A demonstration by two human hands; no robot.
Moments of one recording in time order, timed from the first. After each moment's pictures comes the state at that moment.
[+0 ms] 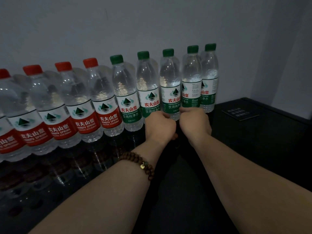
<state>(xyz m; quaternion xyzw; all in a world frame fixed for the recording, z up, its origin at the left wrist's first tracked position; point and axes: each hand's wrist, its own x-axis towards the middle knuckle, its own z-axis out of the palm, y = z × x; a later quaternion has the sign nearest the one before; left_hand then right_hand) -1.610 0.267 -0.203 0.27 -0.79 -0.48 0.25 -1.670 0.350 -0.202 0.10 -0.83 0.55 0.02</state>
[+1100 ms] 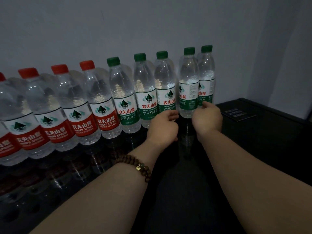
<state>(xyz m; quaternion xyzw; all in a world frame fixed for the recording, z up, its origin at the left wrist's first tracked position) -1.614 0.269 -0.207 0.14 -0.79 -0.56 0.20 -1.705 0.366 -0.206 -0.01 -0.78 0.62 0.09</state>
